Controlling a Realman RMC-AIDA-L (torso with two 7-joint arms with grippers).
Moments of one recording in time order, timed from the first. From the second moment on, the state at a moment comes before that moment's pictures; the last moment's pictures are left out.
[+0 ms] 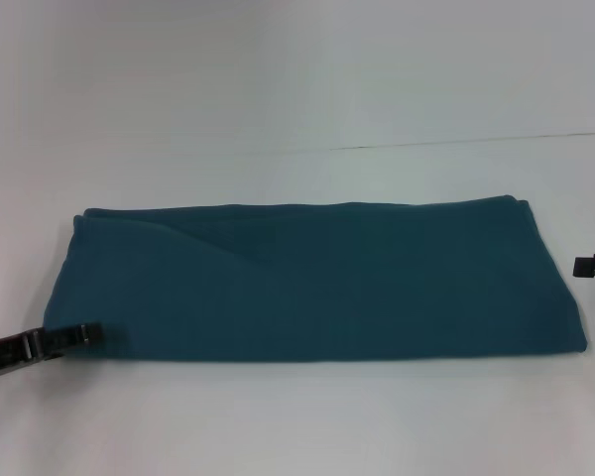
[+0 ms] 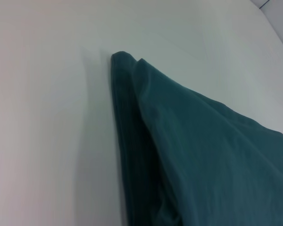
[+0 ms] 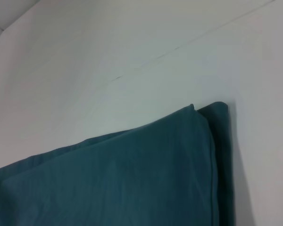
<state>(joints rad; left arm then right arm) -0.50 -2.08 0.47 0.71 2.33 1.28 -2.14 0.48 1.88 -0.51 -0.66 -2.27 -1.33 2.26</state>
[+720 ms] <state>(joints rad) -0.51 -2.08 0.47 0.71 2.33 1.27 -2.14 0.48 1.88 -0.51 -0.66 -2.27 -1.33 2.26</state>
